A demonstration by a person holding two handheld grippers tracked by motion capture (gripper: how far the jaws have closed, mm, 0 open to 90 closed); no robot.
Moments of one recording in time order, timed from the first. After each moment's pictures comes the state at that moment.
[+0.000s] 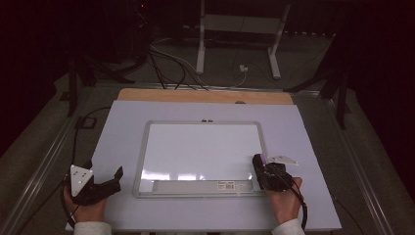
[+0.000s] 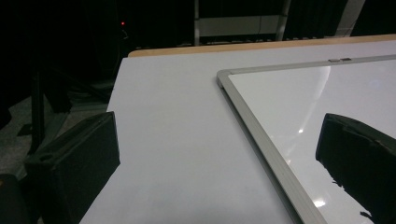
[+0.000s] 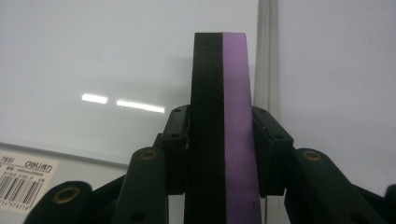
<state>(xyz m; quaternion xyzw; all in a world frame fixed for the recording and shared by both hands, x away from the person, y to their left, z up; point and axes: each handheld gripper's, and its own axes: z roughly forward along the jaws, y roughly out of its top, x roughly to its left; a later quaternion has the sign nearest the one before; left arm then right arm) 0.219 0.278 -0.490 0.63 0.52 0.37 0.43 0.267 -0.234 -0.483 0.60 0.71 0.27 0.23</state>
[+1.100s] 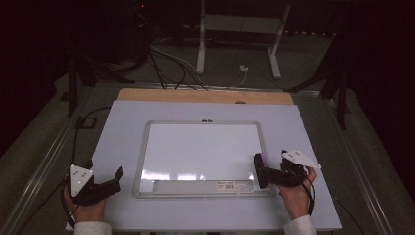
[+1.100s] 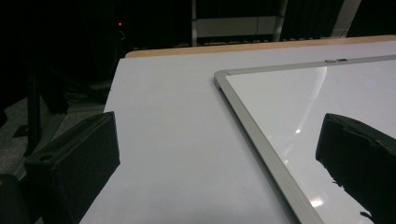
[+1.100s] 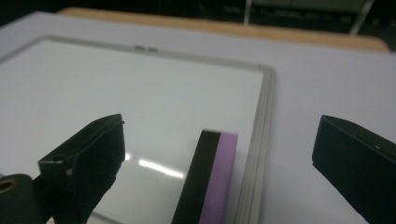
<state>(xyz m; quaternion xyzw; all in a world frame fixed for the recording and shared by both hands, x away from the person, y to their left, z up) 0.219 0.278 -0.490 0.64 0.52 0.36 0.44 0.267 -0.265 -0.460 0.50 0.70 0.43 0.28</state>
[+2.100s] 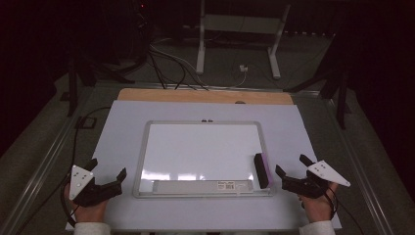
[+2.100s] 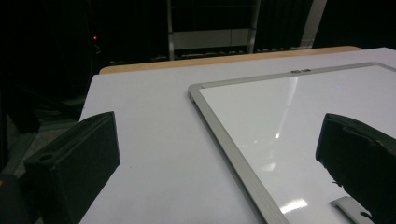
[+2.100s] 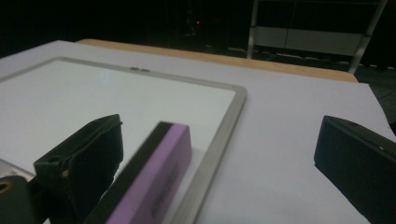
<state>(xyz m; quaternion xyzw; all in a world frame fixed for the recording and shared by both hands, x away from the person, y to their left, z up) 0.216 0.275 -0.485 0.65 0.48 0.35 0.48 0.243 -0.326 -0.475 0.46 0.68 0.49 0.31</state>
